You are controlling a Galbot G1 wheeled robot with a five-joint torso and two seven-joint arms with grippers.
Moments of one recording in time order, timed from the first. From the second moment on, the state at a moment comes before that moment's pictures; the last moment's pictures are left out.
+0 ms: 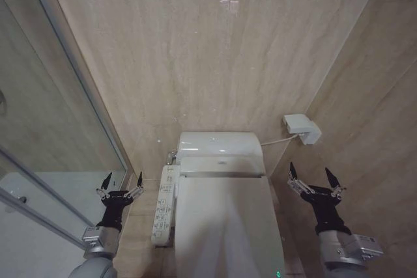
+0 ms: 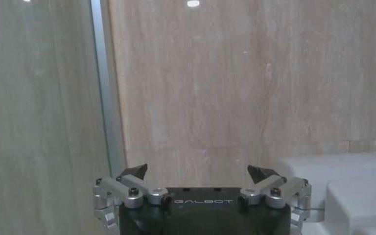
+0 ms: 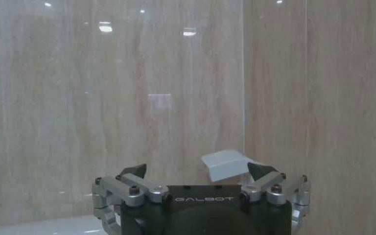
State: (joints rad) left arm 1.53 -1.28 -0.56 -2.08 -0.18 -0.04 -0.16; right arm -1.71 1.42 0.72 2.35 0.27 0.02 0.20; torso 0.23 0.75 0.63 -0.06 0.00
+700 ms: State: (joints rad) left arm 1.38 -1.22 -0.54 -1.94 -0.25 -0.09 -0.15; right arm -1.71 1.42 0.72 2.35 0.27 0.02 0.20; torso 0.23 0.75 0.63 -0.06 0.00
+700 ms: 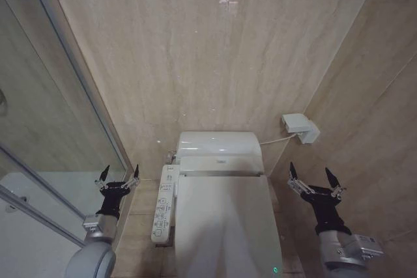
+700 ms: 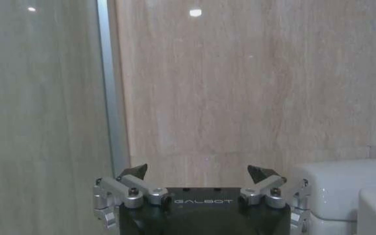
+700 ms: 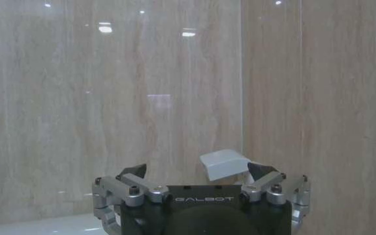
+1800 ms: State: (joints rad) left arm 0.71 -1.13 -0.13 -1.18 -0.30 -0.25 0.03; right arm -1.71 1.42 0.72 2.35 0.27 0.02 0.20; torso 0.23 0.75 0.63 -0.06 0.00
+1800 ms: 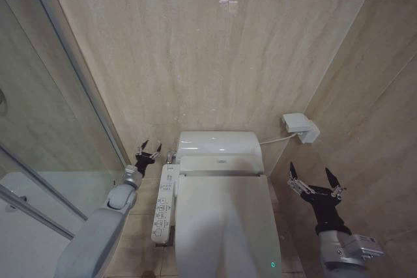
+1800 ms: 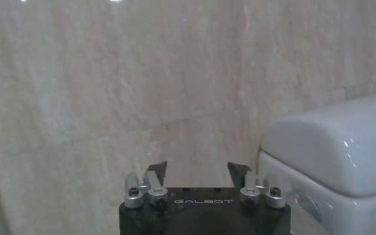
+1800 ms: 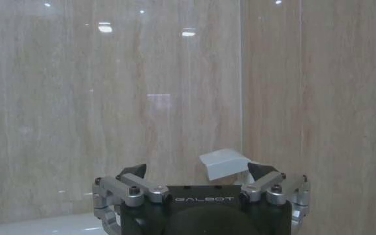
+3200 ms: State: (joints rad) left arm 0.76 -1.13 -0.15 -1.14 -0.07 -0.39 0.20; right arm -1.71 1.42 0.72 2.35 0.27 0.02 0.20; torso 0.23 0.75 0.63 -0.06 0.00
